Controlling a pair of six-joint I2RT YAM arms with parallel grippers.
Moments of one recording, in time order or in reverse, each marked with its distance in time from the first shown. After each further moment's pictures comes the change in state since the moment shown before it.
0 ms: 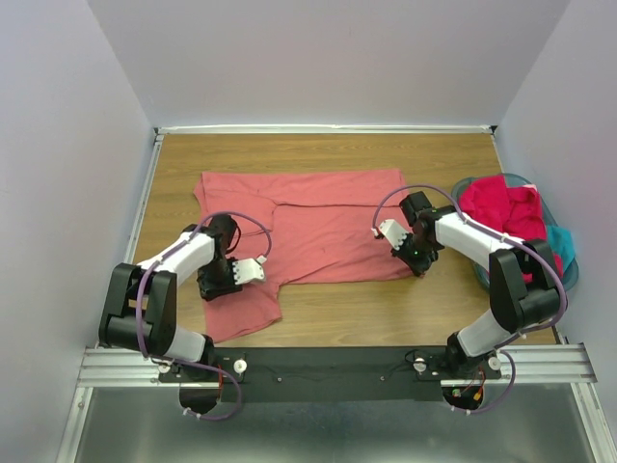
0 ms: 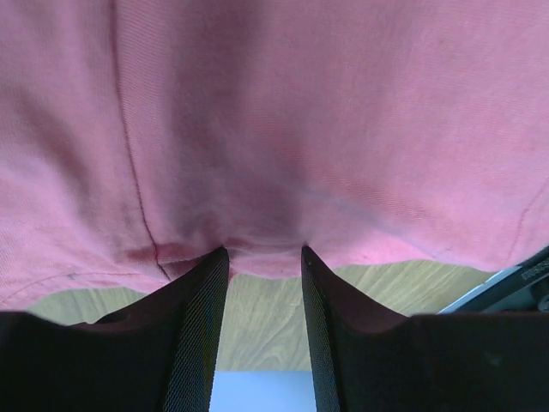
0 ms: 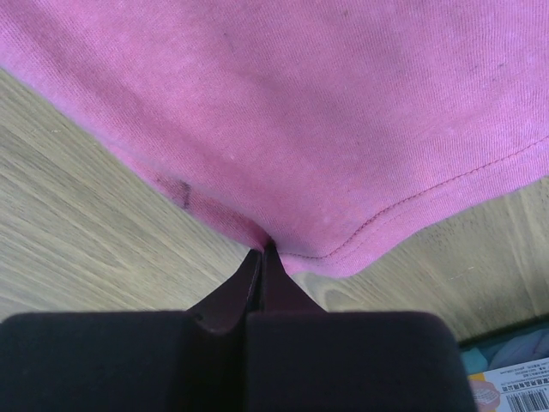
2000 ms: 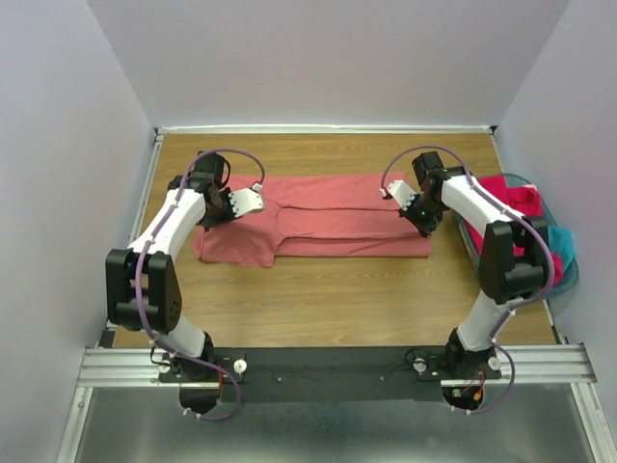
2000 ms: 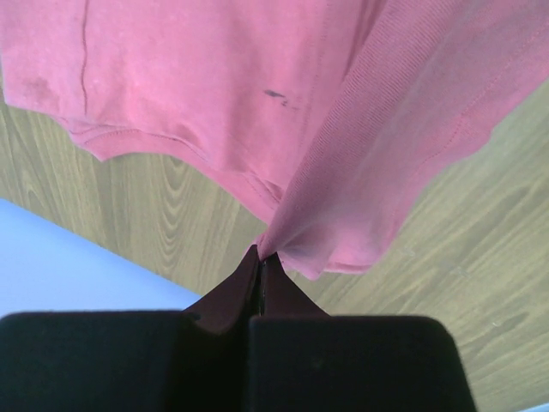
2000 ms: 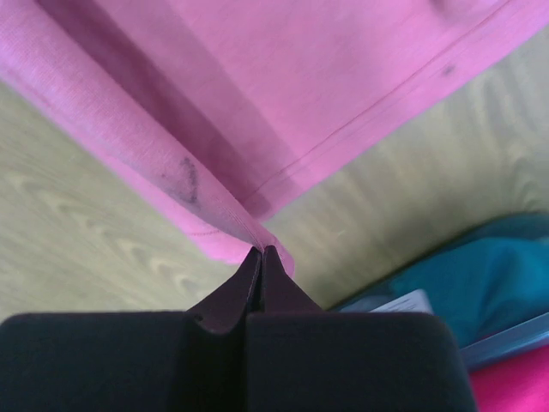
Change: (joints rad) left arm 0.076 0.106 0.458 0.078 0.021 -0.017; right arm -0.134 0.167 0.362 -0.119 0.032 -0.110
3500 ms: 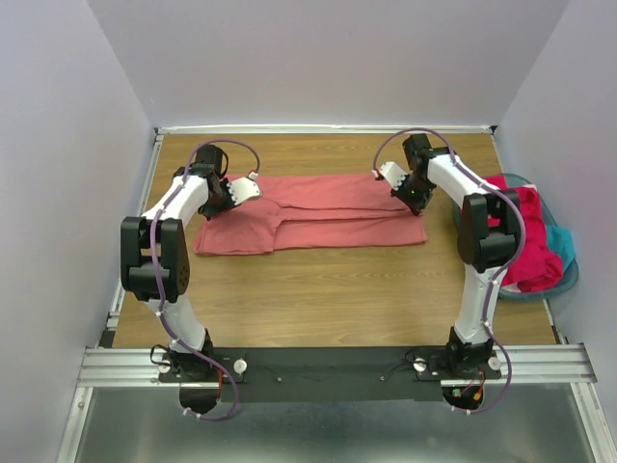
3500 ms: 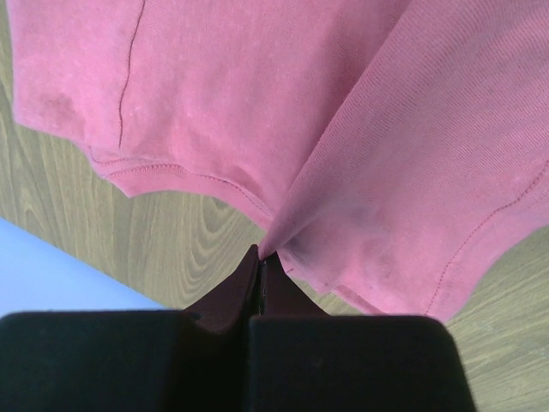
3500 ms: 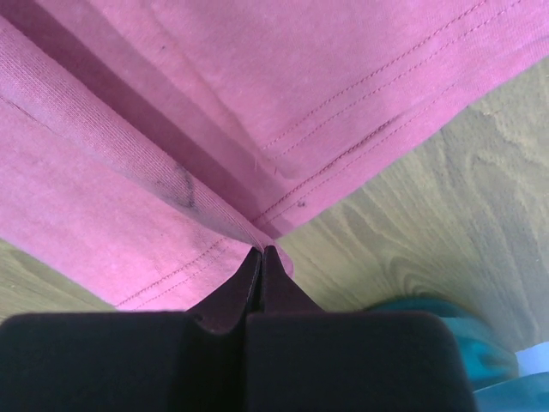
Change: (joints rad) left arm 0.065 0.239 0.115 0.132 0.000 -0.022; right arm -0.012 0.323 0.349 -0.002 0.023 -0.038
